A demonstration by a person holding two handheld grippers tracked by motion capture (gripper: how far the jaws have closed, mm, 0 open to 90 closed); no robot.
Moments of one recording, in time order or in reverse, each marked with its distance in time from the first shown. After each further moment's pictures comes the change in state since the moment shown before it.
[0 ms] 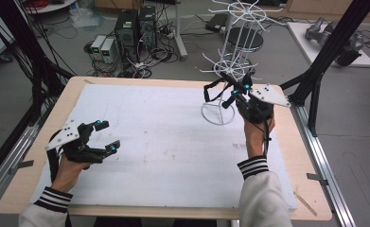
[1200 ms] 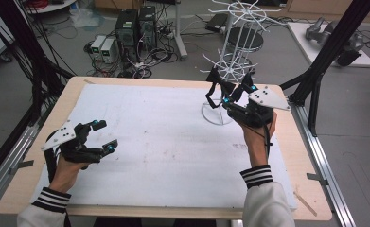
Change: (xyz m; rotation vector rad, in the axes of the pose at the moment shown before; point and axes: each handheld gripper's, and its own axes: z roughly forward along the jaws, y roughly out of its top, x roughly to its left) left arm 0.003 0.002 -0.008 -0.025 0.016 -0.014; right arm 0.014 0.012 -0.019 0.008 0.033 -0.022
